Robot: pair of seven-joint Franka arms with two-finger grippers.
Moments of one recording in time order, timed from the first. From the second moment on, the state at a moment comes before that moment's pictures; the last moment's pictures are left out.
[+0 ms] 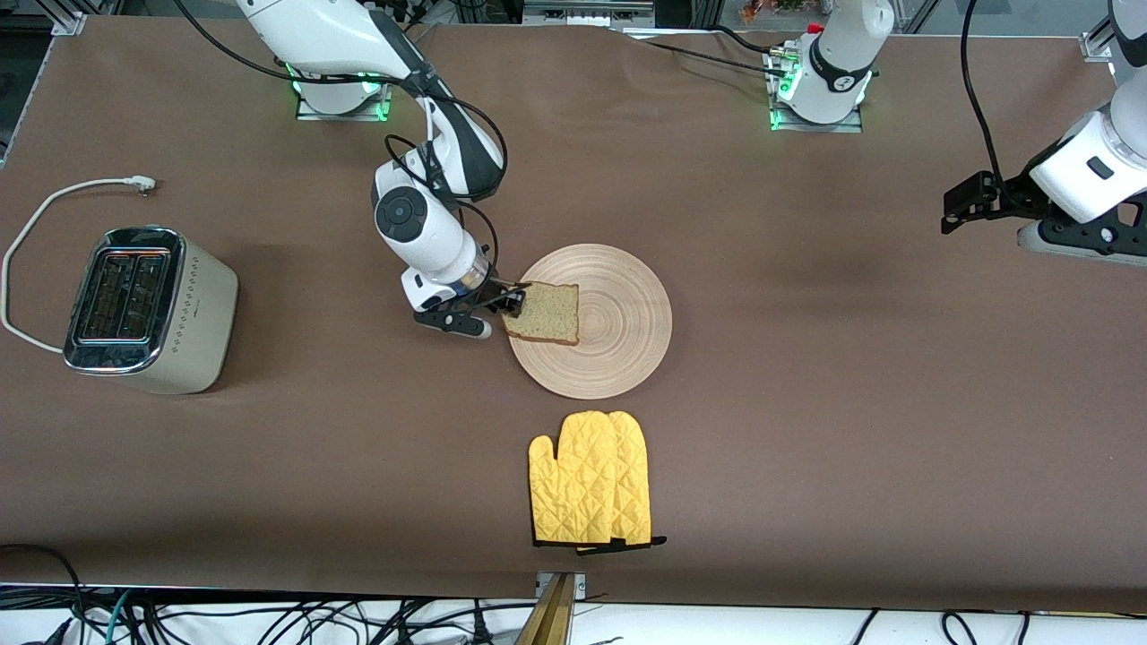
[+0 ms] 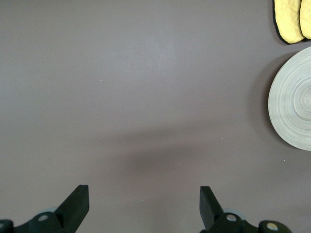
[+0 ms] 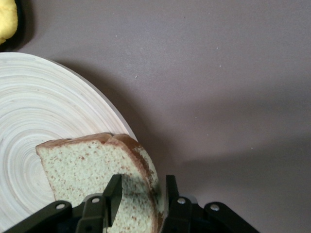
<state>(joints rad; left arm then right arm) 0.02 -0.01 -0.04 -1.70 -0.01 1.62 0.10 0.54 0.53 0.07 -1.92 0.27 2.58 0.66</state>
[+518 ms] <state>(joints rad) 0.01 -0.01 -0.05 -1.70 -0.01 1.61 0.10 0.54 0.53 0.07 -1.91 0.27 2.58 0.65</state>
